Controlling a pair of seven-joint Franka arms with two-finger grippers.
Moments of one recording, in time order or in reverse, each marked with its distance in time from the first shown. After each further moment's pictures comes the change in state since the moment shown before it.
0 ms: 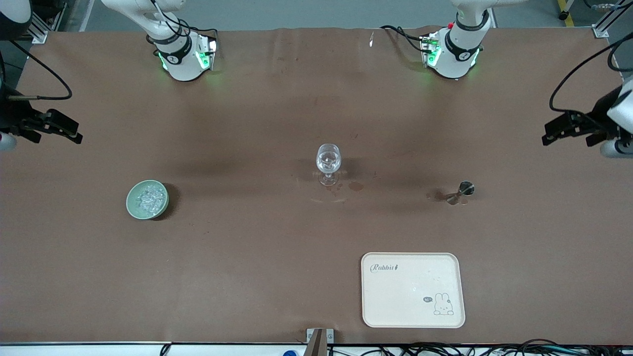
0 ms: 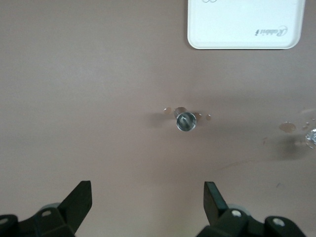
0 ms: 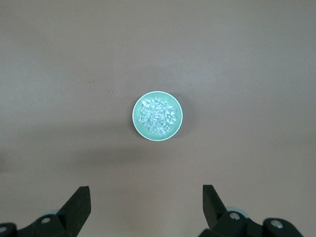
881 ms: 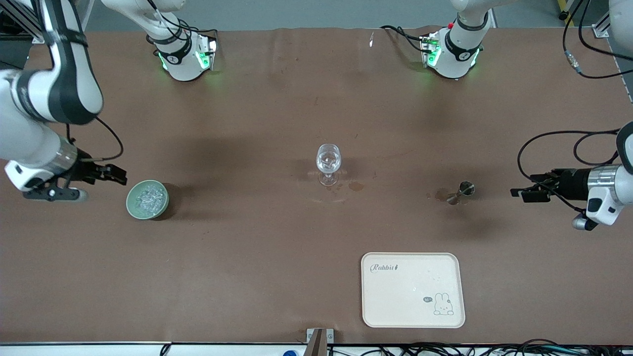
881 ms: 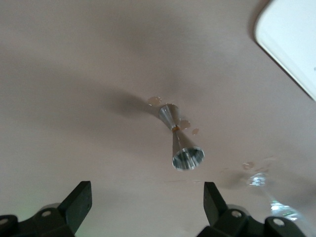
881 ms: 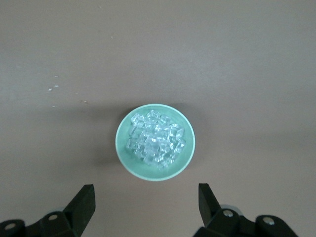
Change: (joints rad) left arm 0.208 0.440 0.005 -0.005 -0.371 0.049 -0.258; right arm -0.002 0.229 -0.002 -0.239 -0.001 0.427 0.004
